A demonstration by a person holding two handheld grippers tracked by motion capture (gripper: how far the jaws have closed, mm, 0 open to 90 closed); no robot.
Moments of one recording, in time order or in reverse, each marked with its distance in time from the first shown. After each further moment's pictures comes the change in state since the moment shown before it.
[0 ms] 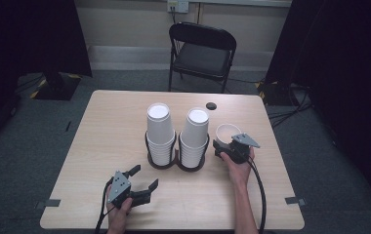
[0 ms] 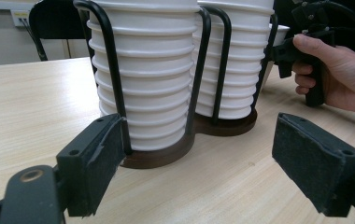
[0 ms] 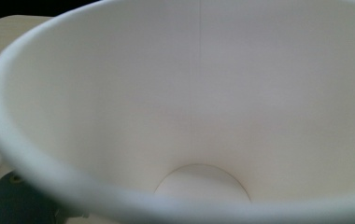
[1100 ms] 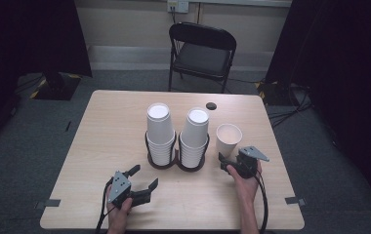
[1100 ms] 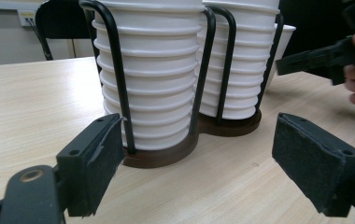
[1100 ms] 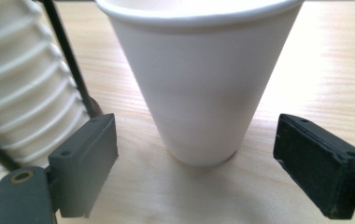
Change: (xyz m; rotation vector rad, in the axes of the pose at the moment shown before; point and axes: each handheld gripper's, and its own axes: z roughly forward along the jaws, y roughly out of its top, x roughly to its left) left arm -0.001 0.000 0.000 -0.001 0.031 -0.003; right arm 0.008 -0.015 -0.057 0.045 -0.024 0.047
